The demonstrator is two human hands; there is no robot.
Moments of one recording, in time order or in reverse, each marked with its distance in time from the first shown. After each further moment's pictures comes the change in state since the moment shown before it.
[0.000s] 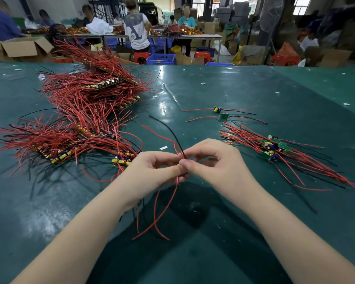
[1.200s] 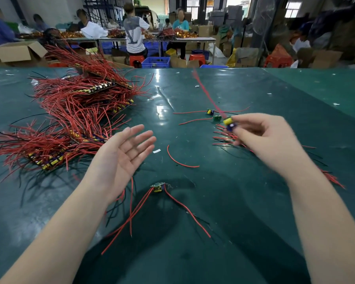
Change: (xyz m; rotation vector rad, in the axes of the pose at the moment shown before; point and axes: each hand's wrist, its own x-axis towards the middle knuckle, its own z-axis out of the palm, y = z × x) left_hand 0.008 0.021 -0.021 -0.545 0.299 0.107; right_hand 0.015 0.006 -0.086 -0.104 0.207 0.147
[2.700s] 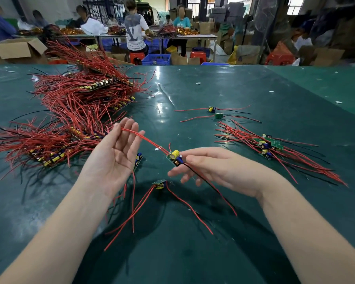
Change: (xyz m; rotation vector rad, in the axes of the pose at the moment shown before) left_hand 0.005 0.005 0.002 -0.340 0.182 0.003; right_hand -0.018 -0.002 0.057 0.466 -0.797 0.248
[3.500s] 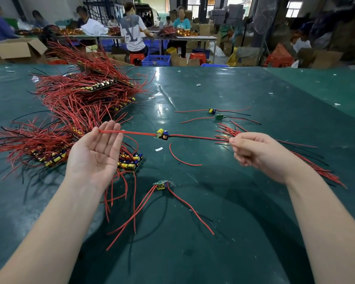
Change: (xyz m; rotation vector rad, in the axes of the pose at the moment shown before) left_hand 0.004 0.020 -0.018 -0.008 0.105 0.080; right_hand -0.019 0.013 -0.068 -0.084 0.445 -0.064
